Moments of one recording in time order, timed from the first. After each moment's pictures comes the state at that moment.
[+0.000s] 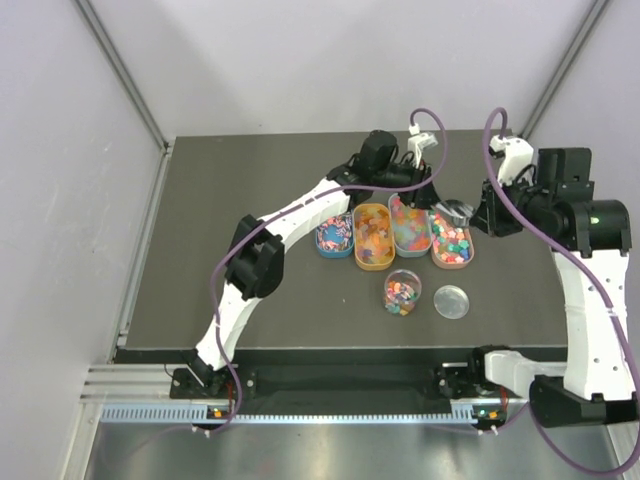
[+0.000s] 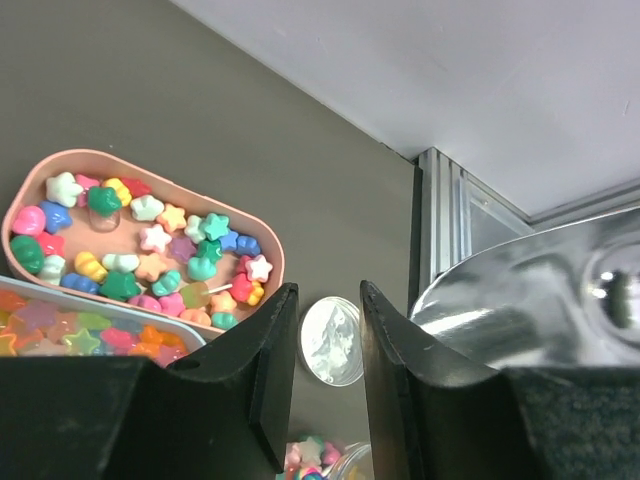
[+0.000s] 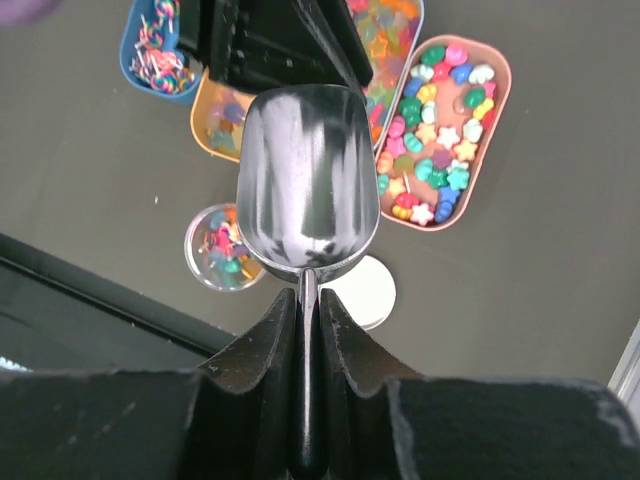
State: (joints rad) left arm -0.77 2.30 2.12 -0.11 0.80 -0.43; right arm 0.04 1.12 1.60 -1.29 -0.31 -0.15
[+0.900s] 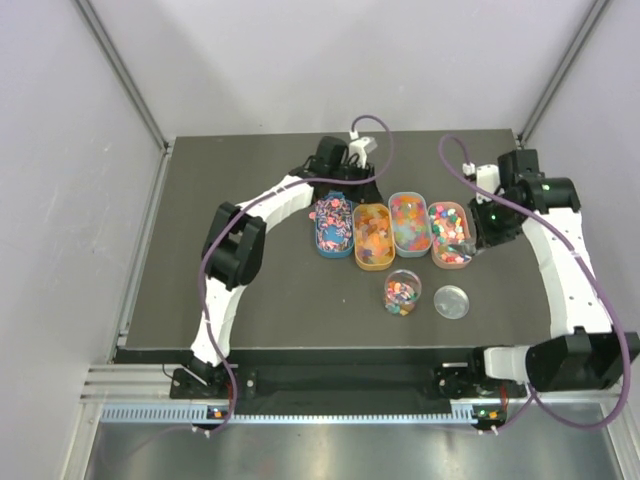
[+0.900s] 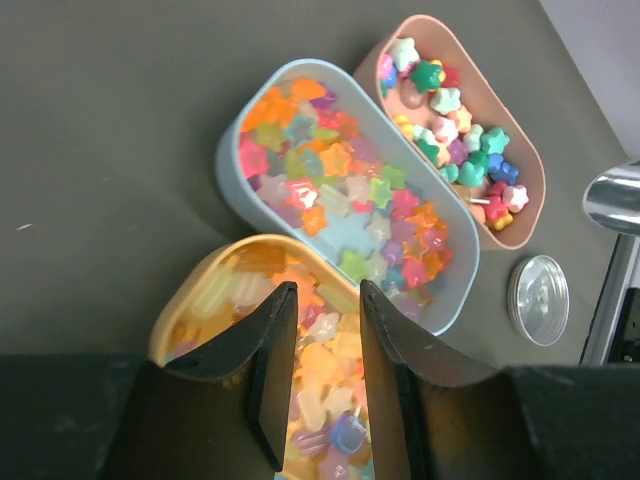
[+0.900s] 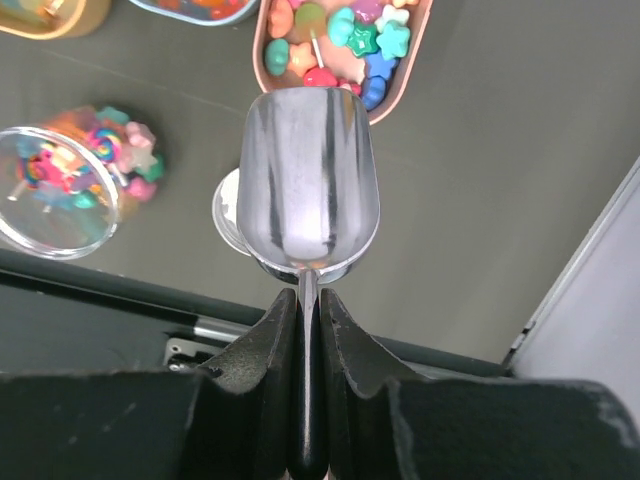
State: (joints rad) left arm -0.57 2.25 1.85 -0.17 0.61 -0.26; right arm 0.03 1.26 1.40 -1.29 -0.08 -0.25
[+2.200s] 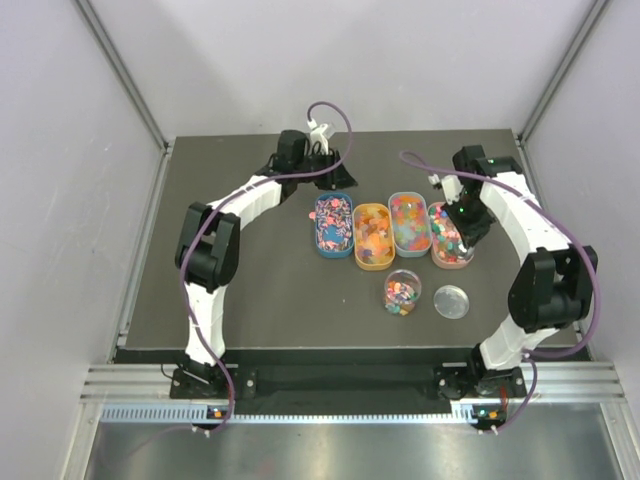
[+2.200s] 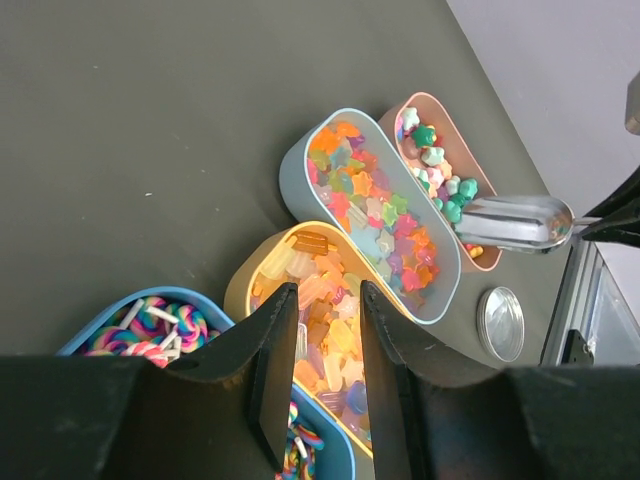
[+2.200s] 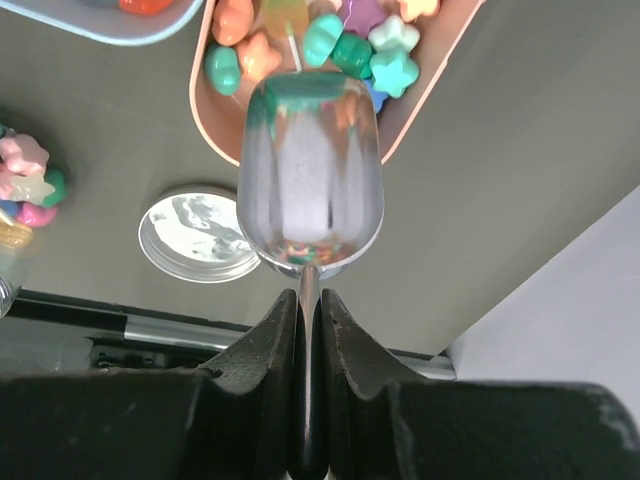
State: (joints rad) left arm -0.41 2.10 1.62 0.05 0.70 -0.42; right arm 0.14 1.66 1.47 -1.25 0.09 -0.32
